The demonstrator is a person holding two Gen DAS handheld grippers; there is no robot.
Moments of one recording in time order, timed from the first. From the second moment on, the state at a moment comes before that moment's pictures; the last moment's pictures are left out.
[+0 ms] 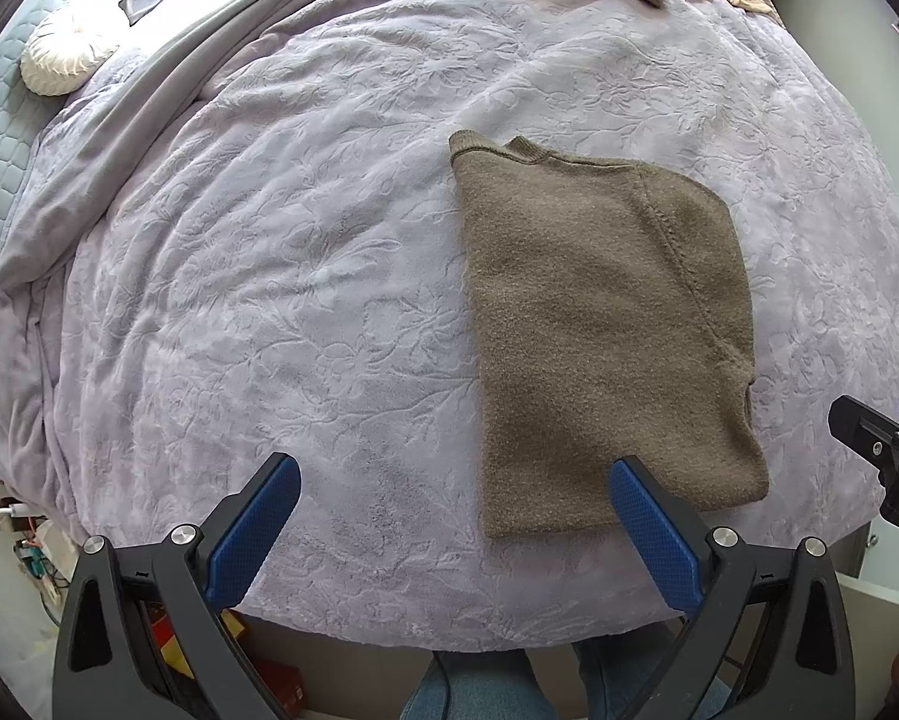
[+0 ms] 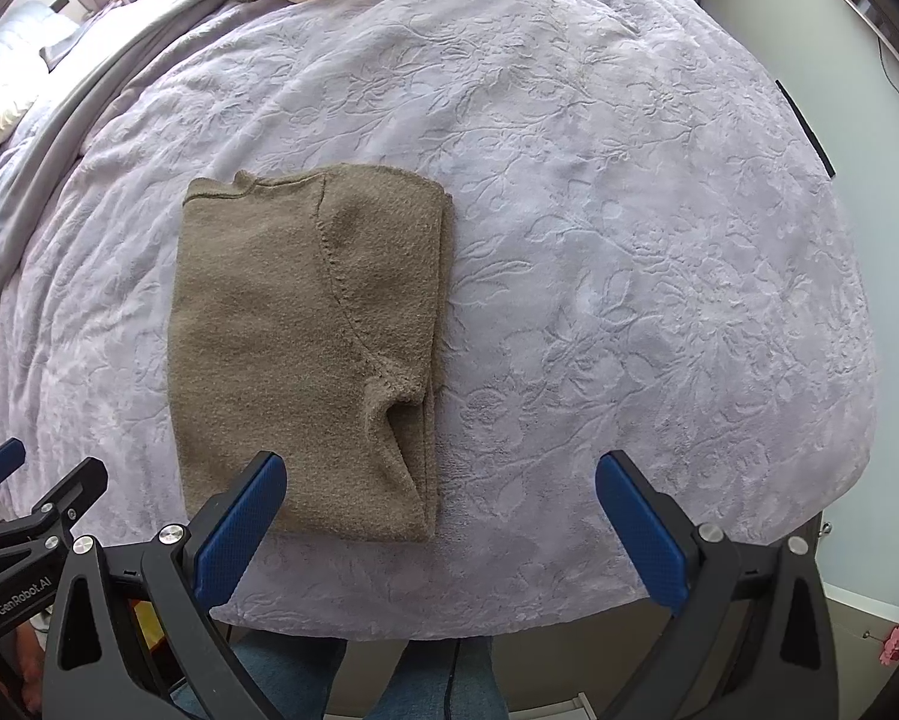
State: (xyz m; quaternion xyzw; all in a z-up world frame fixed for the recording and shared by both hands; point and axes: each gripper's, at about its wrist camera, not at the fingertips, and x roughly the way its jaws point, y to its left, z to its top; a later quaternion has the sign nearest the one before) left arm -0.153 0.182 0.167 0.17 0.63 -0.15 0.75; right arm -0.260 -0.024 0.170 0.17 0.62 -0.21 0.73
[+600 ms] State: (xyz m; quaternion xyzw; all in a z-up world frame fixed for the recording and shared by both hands) left arm -0.151 0.182 0.165 0.17 0.63 -0.15 0.75; right arm -0.258 -0.026 0.168 0.17 0.63 -0.21 0.73
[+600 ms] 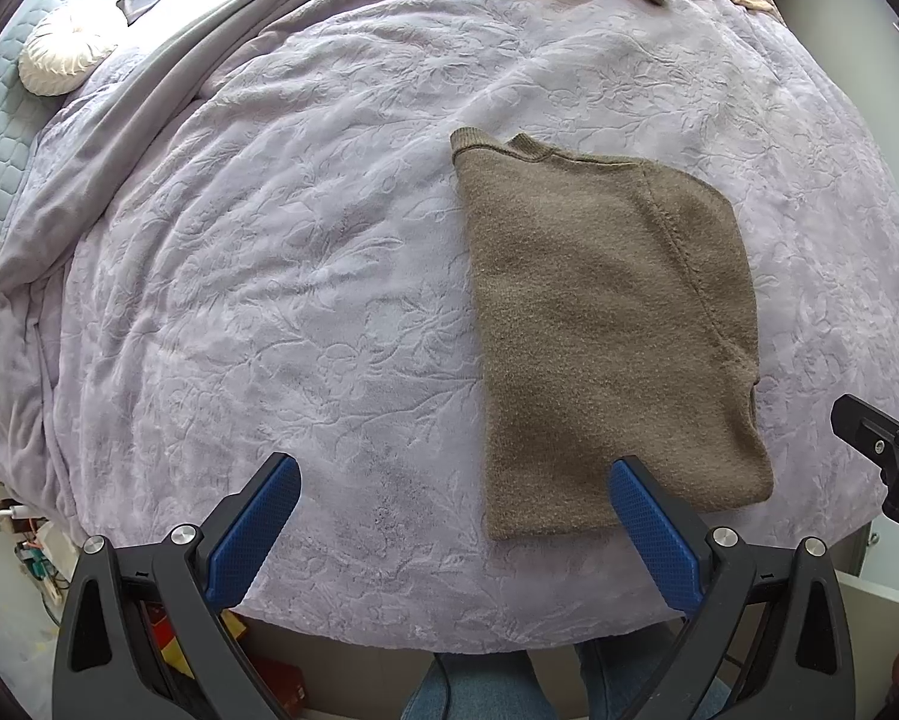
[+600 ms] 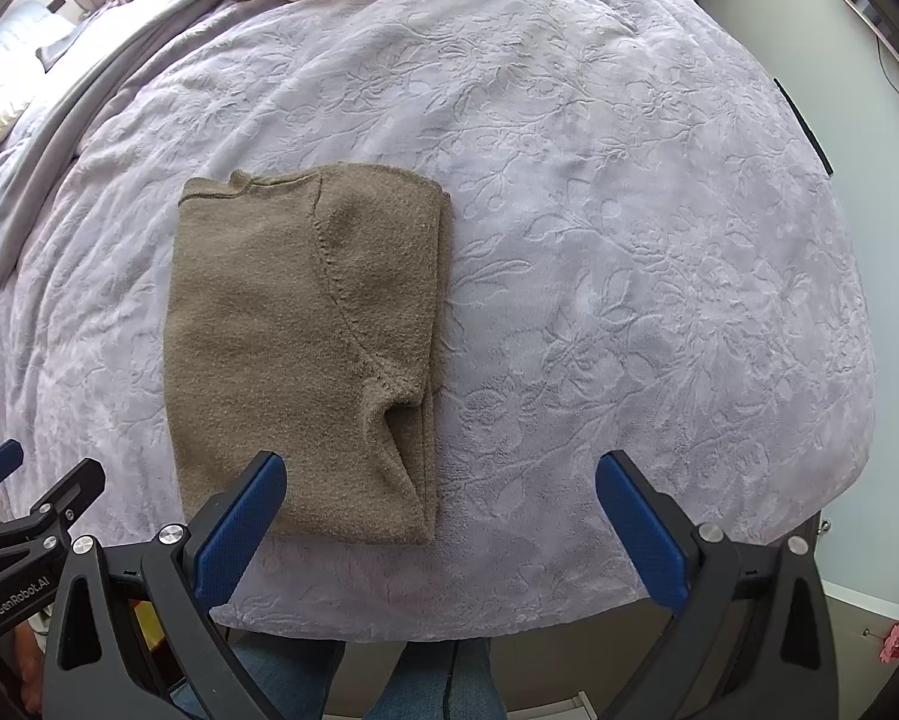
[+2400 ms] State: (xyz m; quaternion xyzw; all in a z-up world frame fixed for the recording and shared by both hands) left arm -0.146 0.191 0.161 0.17 0.63 -0.15 0.74; right arm -0.252 -0.018 0.166 0.16 0.63 -0.21 0.73
